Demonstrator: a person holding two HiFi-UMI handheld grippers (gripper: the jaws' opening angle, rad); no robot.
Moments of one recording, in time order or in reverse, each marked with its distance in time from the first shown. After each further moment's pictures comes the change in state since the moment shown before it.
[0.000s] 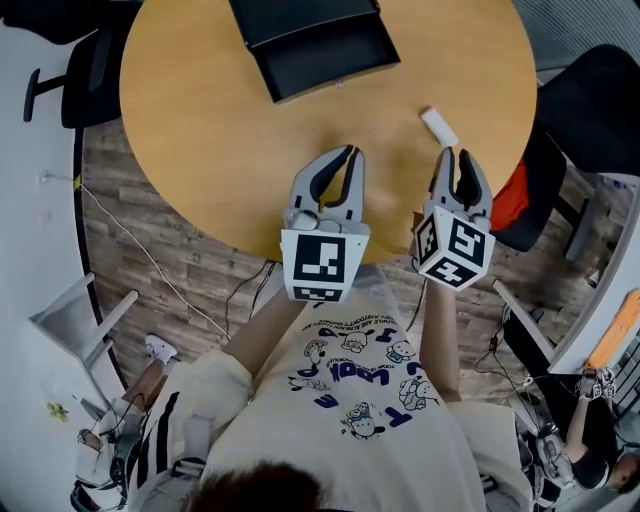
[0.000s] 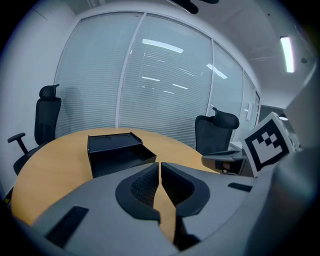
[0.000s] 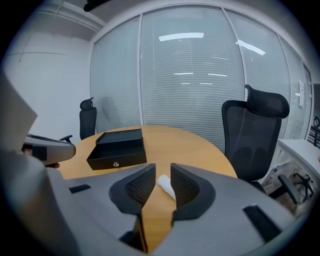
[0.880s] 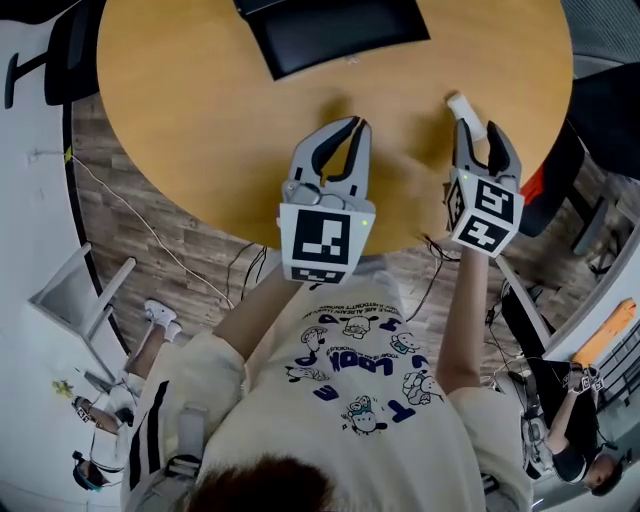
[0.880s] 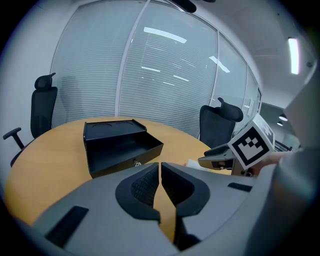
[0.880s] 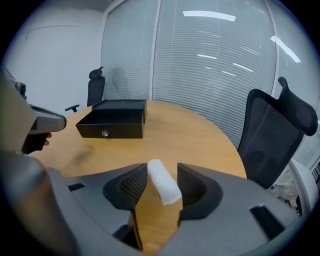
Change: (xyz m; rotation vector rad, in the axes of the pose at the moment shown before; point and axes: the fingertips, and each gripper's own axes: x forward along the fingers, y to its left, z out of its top) left arm 0.039 0.027 -0.033 -0.011 0.102 -0.019; right arm 0.072 -0.017 -0.047 -0.215 0.237 0.073
